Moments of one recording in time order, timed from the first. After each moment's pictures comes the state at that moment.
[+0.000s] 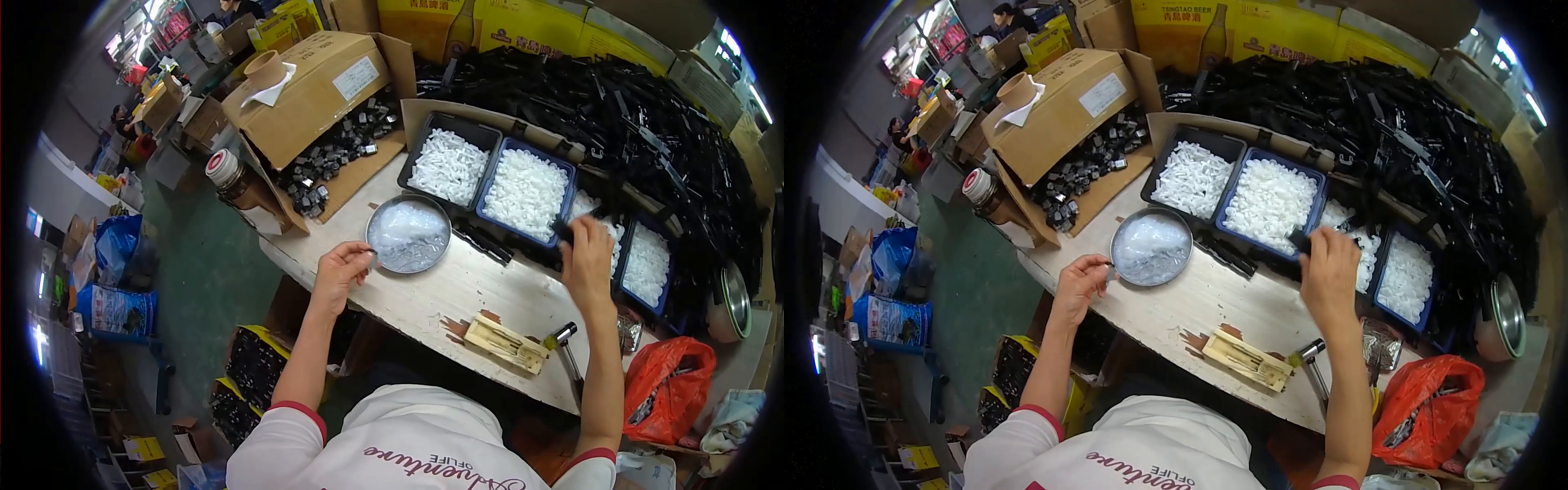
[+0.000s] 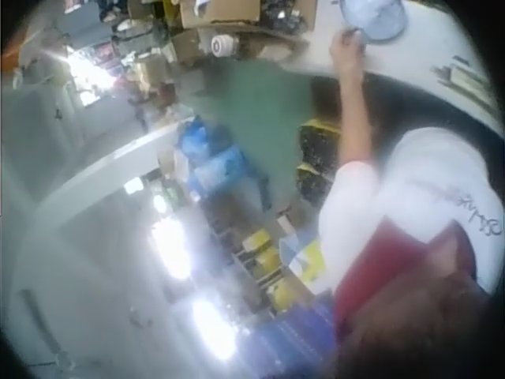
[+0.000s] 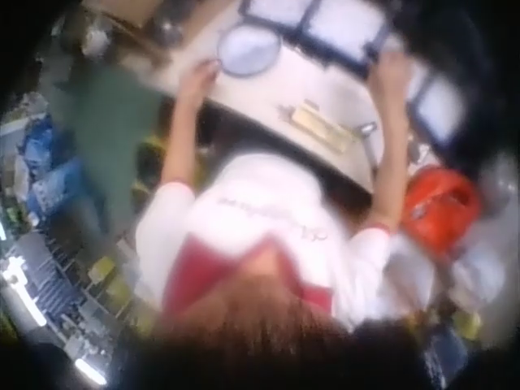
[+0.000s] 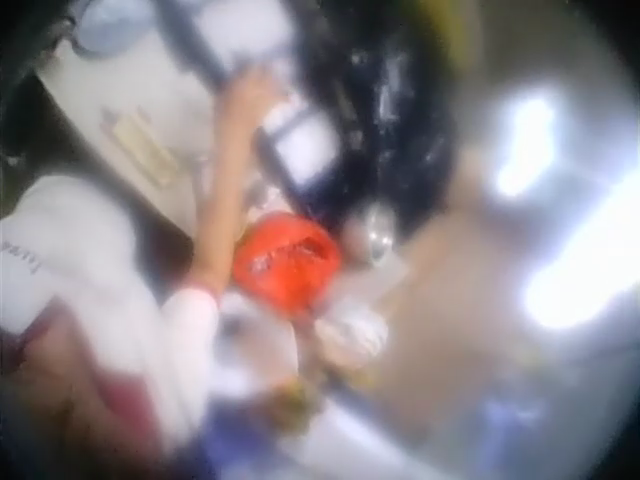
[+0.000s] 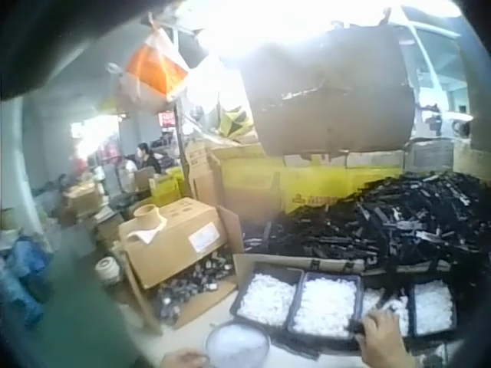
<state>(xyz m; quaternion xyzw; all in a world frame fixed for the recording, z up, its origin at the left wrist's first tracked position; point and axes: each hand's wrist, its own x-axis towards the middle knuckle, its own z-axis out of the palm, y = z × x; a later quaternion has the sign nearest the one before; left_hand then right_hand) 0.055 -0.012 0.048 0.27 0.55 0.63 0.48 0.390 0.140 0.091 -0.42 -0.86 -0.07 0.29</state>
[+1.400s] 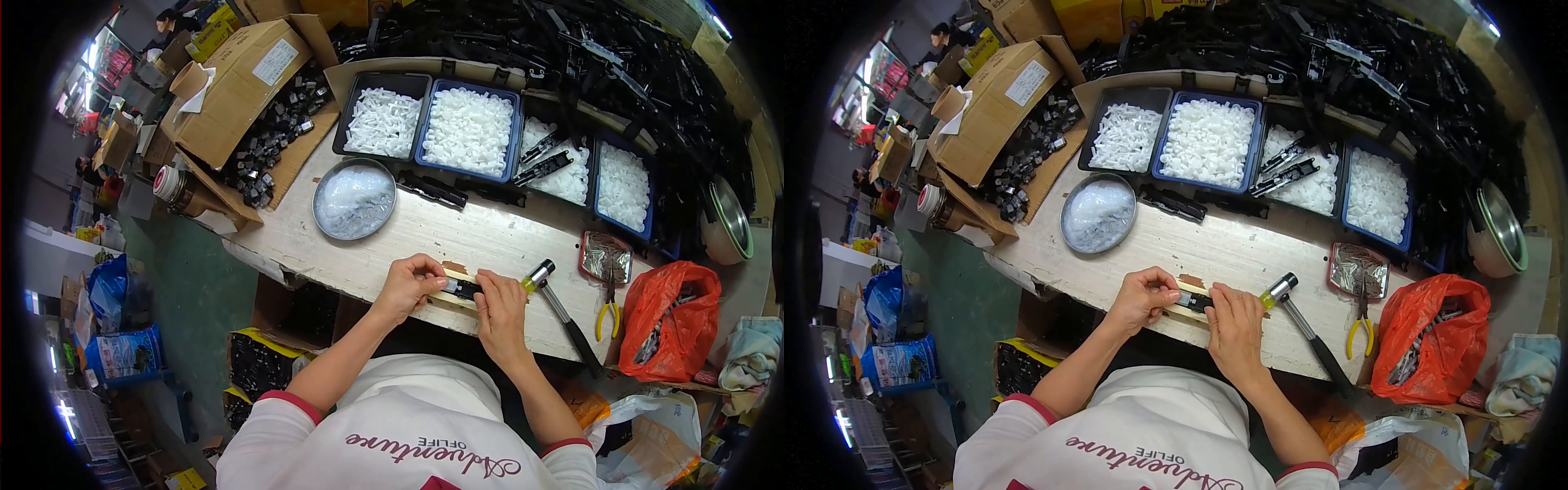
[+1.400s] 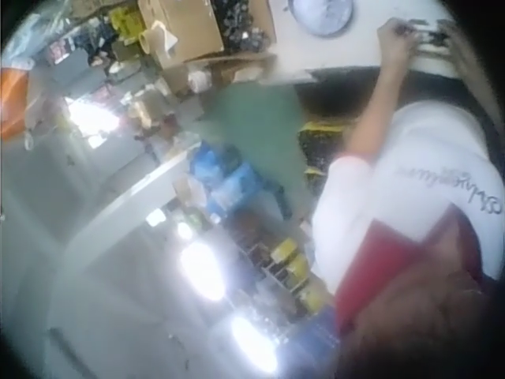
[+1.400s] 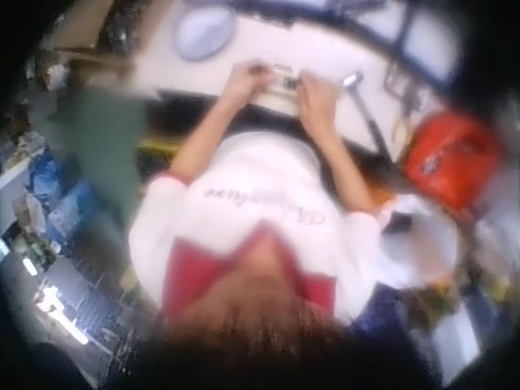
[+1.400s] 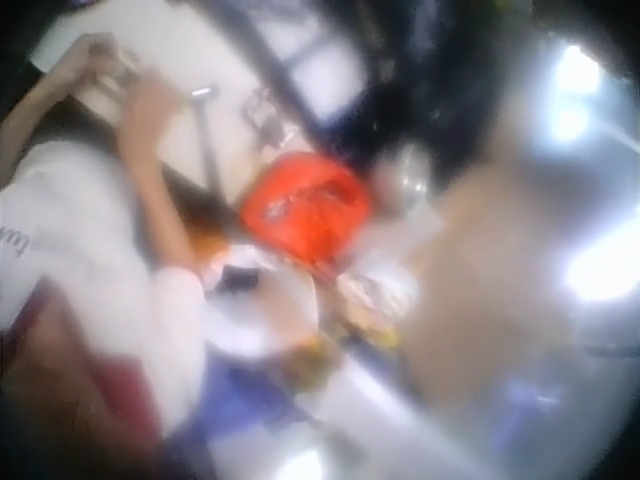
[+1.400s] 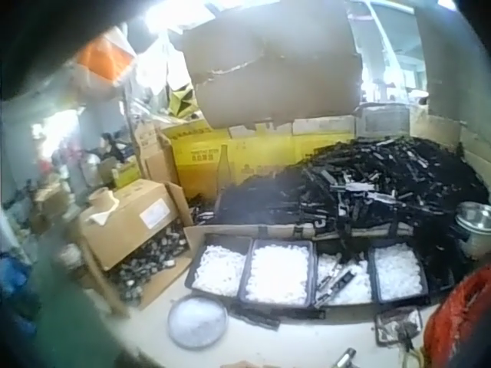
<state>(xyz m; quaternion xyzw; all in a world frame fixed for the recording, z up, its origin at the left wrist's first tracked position) 0.204 -0.003 0.030 0.30 0.53 0.44 0.66 0.384 -0.010 0.029 -0.47 -0.80 0.18 0.32</state>
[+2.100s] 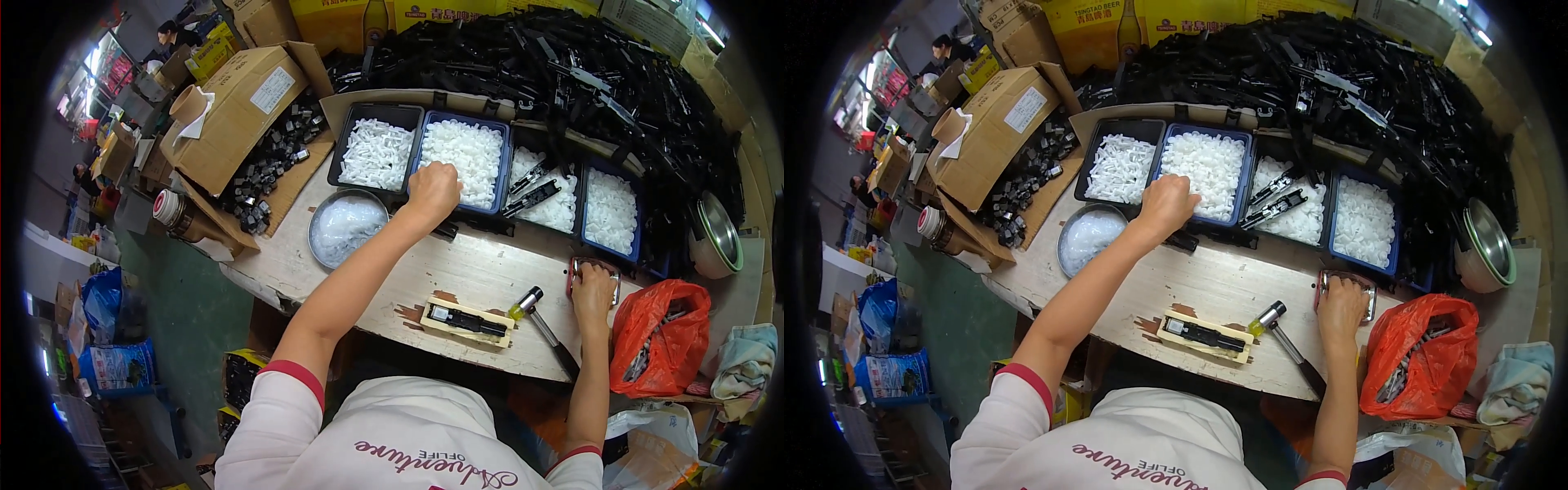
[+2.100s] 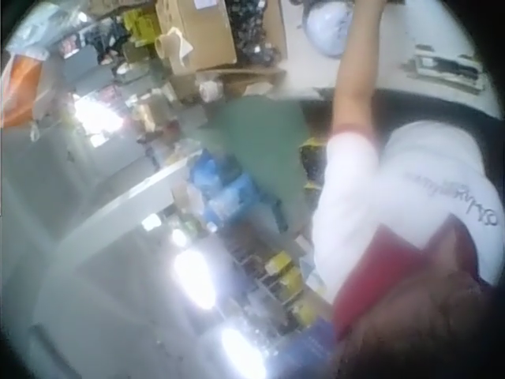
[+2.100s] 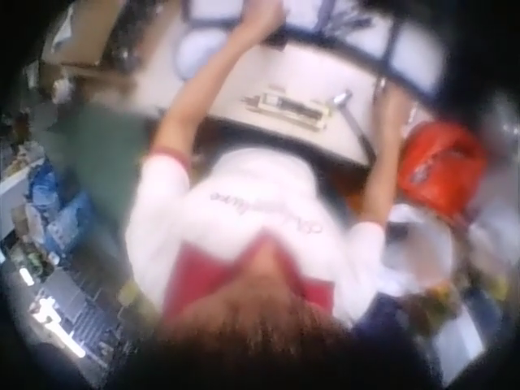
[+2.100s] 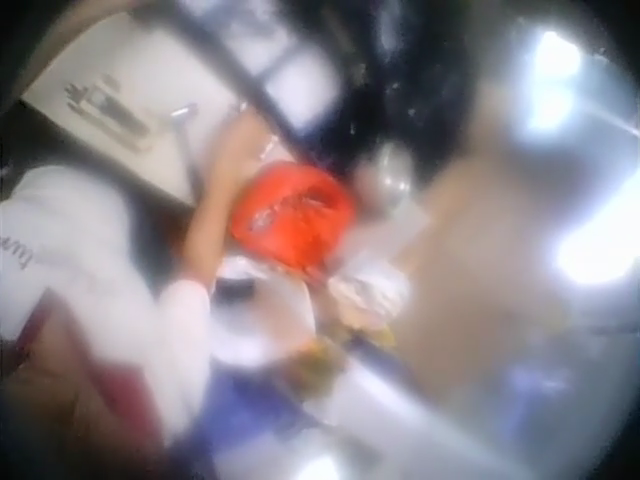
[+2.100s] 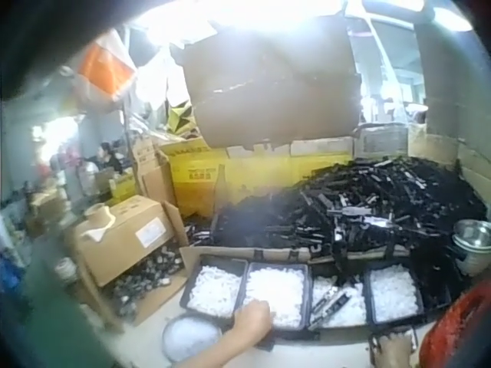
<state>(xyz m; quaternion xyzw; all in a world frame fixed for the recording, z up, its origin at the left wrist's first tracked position) 0.213 0.176 0.059 0.72 0.66 0.22 0.04 0.517 0.086 0.024 -0.68 -0.72 -0.06 0.09</state>
